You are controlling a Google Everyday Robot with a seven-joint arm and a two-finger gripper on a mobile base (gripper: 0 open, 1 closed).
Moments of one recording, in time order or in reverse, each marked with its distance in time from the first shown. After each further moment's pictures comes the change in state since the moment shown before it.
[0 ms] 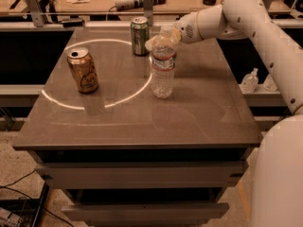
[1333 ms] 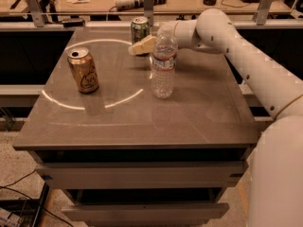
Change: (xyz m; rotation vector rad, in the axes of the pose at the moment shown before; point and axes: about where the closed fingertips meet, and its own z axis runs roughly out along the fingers) arm -0.009 -0.016 0.068 0.137 -0.125 -0.143
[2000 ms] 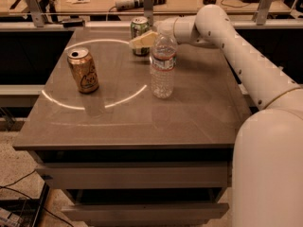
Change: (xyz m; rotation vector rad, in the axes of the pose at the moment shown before) arm -0.004 -0.017 0.015 -0.024 -0.001 0.034
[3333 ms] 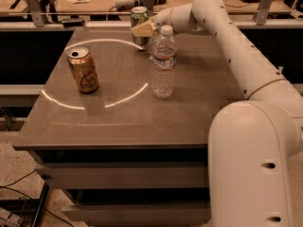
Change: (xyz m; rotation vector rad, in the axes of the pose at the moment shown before) arm -0.020 -0.012 0.009 -0.032 0.042 -0.002
